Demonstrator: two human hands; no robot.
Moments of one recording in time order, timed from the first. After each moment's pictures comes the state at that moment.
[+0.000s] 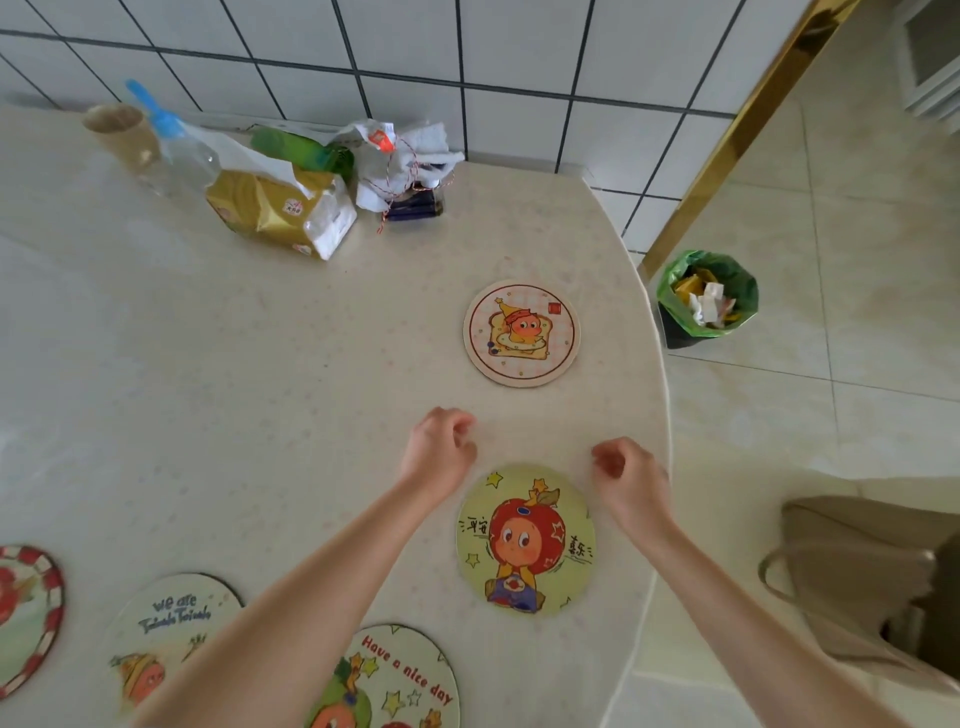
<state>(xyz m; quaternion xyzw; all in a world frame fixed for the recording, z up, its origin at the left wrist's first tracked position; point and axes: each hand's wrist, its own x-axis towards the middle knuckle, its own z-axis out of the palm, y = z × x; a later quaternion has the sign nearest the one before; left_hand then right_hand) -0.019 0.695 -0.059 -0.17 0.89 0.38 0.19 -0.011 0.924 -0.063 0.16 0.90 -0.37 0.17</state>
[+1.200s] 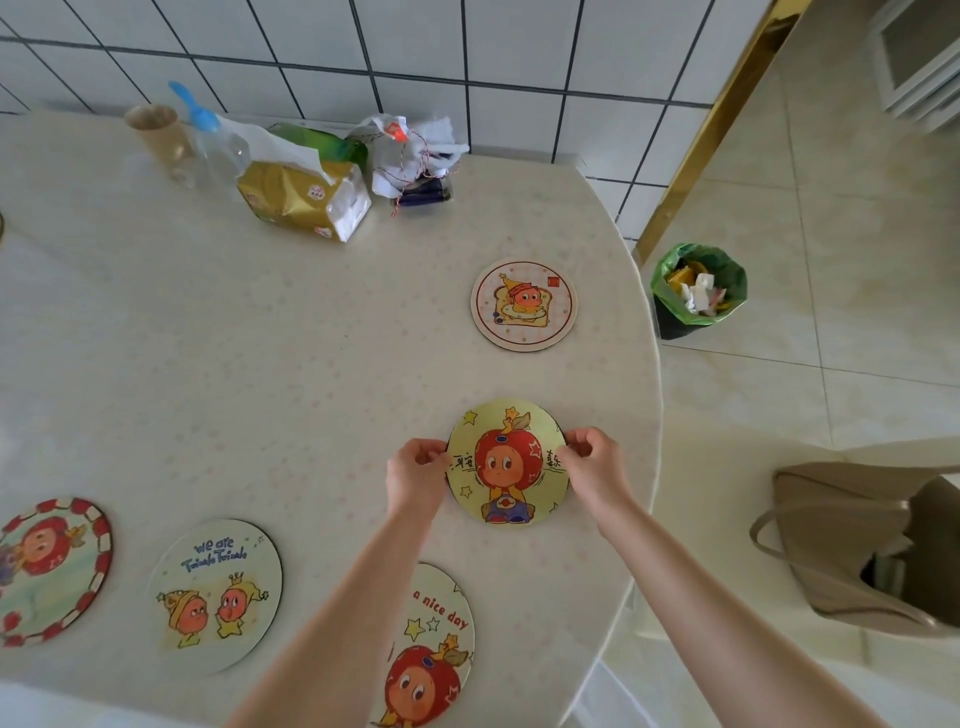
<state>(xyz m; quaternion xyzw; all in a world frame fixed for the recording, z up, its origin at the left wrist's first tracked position) 0.071 0.687 -0.058 -0.44 0.69 0.56 0.12 0.039 0.885 -0.054 0.25 0.81 -0.50 0.19</state>
